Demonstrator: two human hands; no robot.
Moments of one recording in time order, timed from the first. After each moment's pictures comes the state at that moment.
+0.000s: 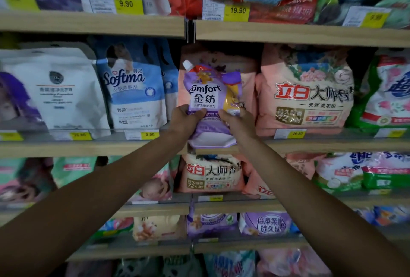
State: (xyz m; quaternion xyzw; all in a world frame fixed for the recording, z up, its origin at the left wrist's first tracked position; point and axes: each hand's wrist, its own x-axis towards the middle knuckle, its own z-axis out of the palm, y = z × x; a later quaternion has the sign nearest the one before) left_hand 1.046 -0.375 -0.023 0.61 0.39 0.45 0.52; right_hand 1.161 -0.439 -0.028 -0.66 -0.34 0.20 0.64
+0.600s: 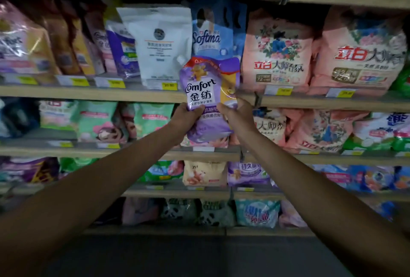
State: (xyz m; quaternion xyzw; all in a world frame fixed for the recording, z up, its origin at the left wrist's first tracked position) left_hand 0.793 -0.399 -0.088 0.59 0.40 0.39 0.59; right_hand 0.916 -0.469 -0.074 -0.67 -0.40 0.20 0.59
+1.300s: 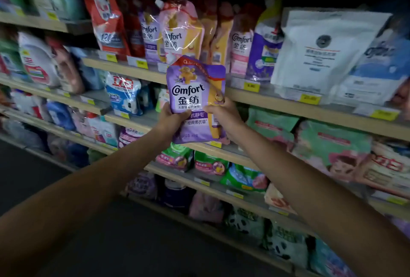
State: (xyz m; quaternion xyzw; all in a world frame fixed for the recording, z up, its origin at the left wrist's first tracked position) left_hand 0.442 -0.297 -0.112 0.44 0.46 0.57 0.53; right_hand 0.582 -0.291 -0.096 -0.56 -0.50 0.40 0.52
